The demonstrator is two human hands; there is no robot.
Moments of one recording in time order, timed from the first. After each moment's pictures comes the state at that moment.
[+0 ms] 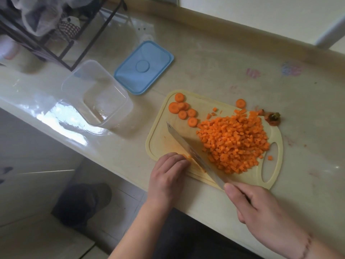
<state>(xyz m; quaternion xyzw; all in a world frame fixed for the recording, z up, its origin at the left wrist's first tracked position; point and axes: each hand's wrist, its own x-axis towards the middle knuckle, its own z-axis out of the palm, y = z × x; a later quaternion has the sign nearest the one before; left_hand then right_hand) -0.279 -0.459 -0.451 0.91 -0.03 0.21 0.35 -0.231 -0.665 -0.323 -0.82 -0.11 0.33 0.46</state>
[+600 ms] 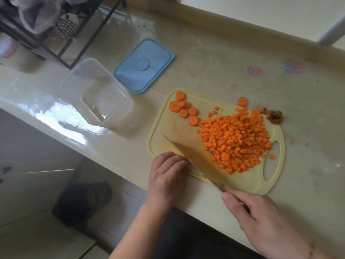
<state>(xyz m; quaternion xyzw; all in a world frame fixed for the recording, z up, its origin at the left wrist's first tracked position) -0.280 -0.457 -0.448 0.92 -0.02 0.24 0.32 -0.242 -0.661 -0.323 -0.83 -0.13 0.35 0.42</state>
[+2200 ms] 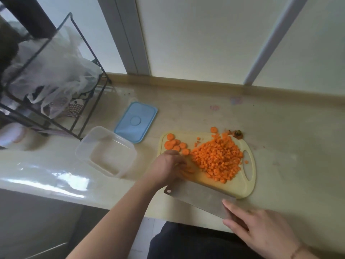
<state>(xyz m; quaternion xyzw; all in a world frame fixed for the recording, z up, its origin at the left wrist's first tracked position) -0.167 -0.390 -0.381 0.91 -0.18 -0.14 0.33 -0.302 -0.656 -0.305 -0.97 -0.13 0.17 0.07</state>
